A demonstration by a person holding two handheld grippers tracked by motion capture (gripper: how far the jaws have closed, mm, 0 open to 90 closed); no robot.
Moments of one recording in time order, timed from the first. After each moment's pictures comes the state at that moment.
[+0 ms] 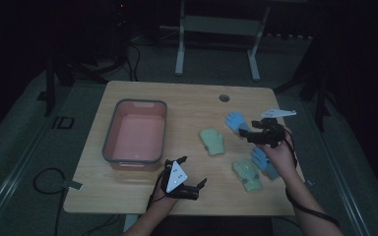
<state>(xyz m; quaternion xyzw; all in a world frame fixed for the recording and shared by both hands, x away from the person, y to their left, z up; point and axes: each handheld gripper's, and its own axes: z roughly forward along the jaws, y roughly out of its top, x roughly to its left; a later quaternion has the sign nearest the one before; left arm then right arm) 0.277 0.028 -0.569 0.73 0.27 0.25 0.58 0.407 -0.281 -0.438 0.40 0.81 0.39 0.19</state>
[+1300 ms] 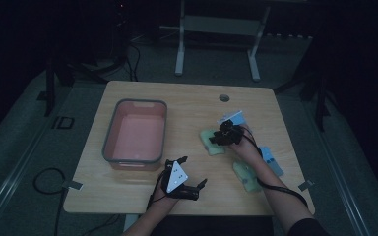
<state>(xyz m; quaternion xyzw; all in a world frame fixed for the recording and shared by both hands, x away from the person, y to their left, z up) 0.277 0.027 -0.569 0.73 0.27 0.25 0.57 0.474 -0.197 -0.531 0.29 0.90 0.31 0.10</state>
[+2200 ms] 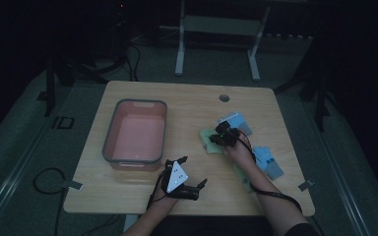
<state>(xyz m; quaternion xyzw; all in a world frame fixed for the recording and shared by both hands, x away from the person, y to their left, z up) 0.277 0.027 -0.569 0.73 0.27 0.25 0.57 0.463 -0.181 -0.532 0.36 0.88 0.29 0.13</state>
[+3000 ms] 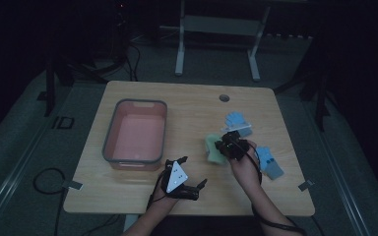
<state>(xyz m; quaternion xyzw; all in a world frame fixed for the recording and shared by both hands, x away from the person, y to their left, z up) 0.277 0.028 -0.569 0.73 0.27 0.25 0.57 0.375 -0.180 -0.477 0.42 0.83 0.31 0.17</state>
